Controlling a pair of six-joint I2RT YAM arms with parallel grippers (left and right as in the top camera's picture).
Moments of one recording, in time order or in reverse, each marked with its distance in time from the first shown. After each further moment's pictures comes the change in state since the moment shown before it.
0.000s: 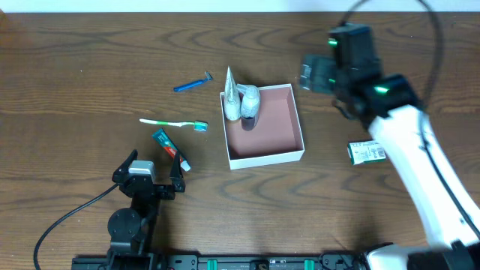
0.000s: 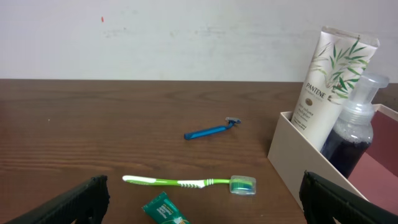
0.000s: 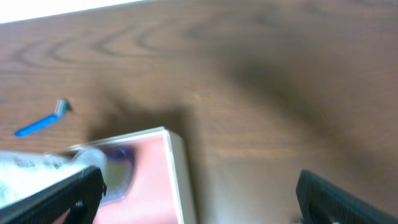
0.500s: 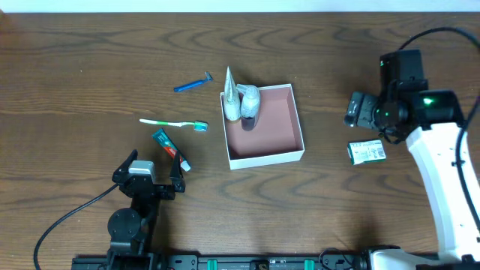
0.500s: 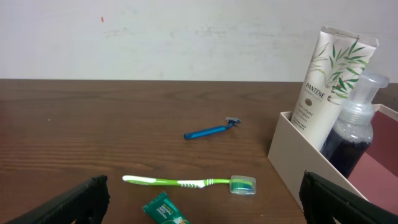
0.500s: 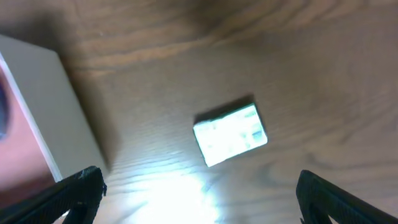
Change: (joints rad) left arm 0.000 0.000 0.000 0.000 0.000 0.000; right arm -0.211 -0.079 -0.140 -0.271 0.003 -0.097
